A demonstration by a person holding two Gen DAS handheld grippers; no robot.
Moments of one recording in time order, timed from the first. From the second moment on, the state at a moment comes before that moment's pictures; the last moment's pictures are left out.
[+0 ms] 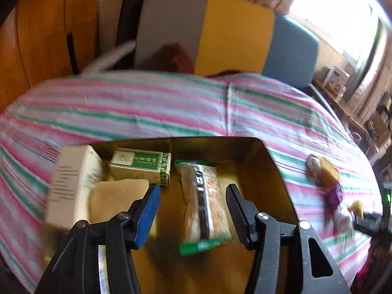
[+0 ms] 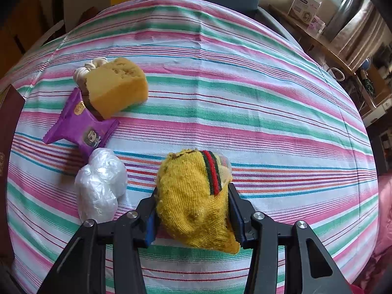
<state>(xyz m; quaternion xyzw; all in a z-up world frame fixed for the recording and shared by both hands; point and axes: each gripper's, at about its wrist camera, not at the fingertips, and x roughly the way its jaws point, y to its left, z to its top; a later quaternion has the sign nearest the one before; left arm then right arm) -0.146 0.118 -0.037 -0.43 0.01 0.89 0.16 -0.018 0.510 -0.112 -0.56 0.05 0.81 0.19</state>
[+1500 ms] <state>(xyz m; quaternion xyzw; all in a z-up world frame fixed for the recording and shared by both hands) -0.060 -0.052 -0.019 -0.38 -0.03 0.92 0.07 -0.052 0.280 -0.007 -0.43 0.02 0.90 -0.05</state>
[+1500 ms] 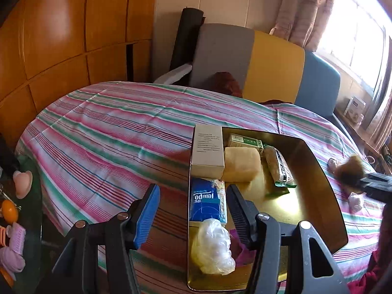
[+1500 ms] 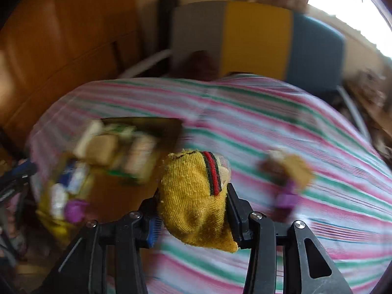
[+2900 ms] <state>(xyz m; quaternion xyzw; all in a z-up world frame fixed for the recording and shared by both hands) -0.037 0.021 -0.018 -0.39 0.03 0.91 0.13 -0.040 0.315 -0.005 -0.40 0.08 0.91 -0.03</state>
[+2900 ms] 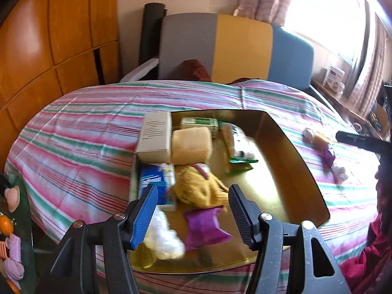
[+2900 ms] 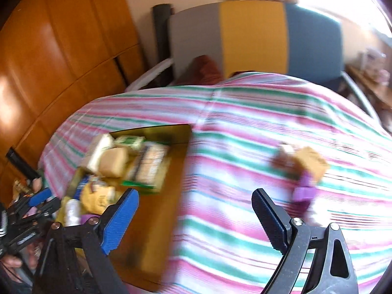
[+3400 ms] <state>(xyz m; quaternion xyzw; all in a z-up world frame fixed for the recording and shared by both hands) -0.024 0.114 -0.008 -0.38 0.11 0.90 0.21 0.004 0.517 -0.048 -0.40 0.21 0.87 0.22</state>
